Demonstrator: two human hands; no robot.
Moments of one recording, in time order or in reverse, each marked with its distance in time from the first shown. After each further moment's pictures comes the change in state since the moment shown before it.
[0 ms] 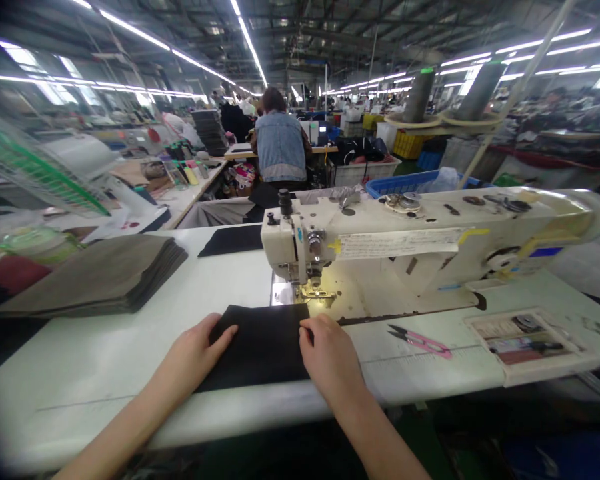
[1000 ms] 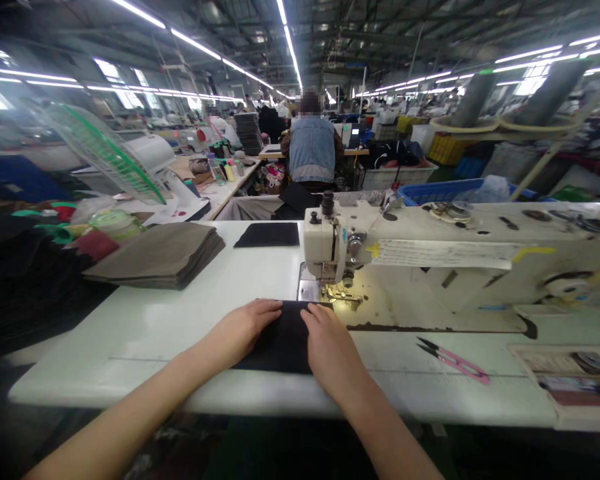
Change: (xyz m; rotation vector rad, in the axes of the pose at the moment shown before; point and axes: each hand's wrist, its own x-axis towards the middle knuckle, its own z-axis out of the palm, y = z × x) left_hand 0.008 0.000 0.010 0.083 -0.030 0.696; right_hand 0.011 -0.014 0.028 -0.076 -0.091 -0.373
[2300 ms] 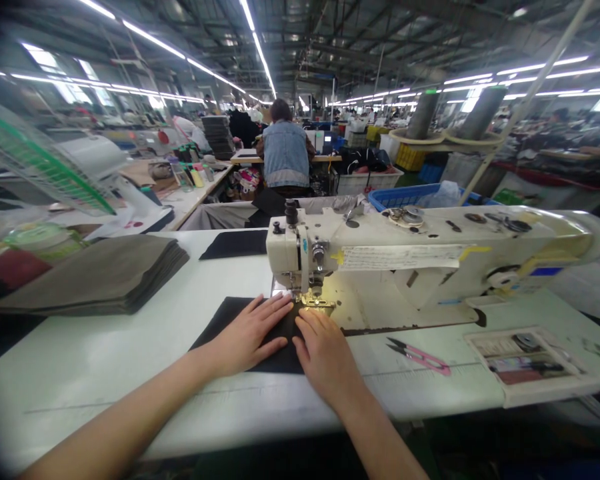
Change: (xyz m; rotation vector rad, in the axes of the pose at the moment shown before) left_hand 0.050 0.007 0.017 0.007 -0.063 0.116; right_hand -0.016 0.038 -0.010 -0.082 0.164 -0.047
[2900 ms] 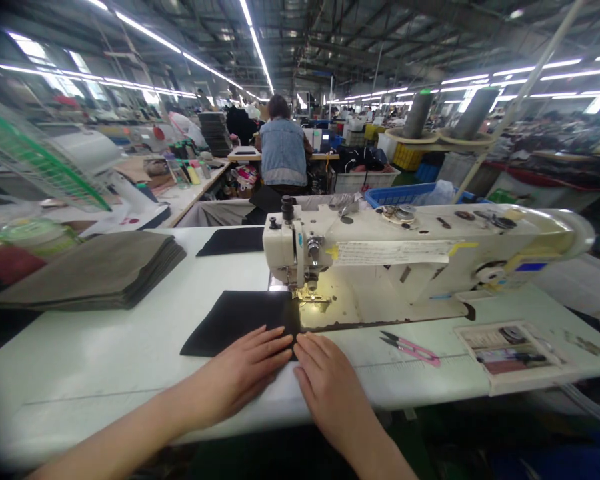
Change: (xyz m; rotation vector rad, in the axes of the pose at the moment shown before) left_hand -0.038 0.036 -0.005 -0.063 -0.045 0.231; right_hand -0.044 -0.015 -0.023 -0.050 -0.026 -0.128
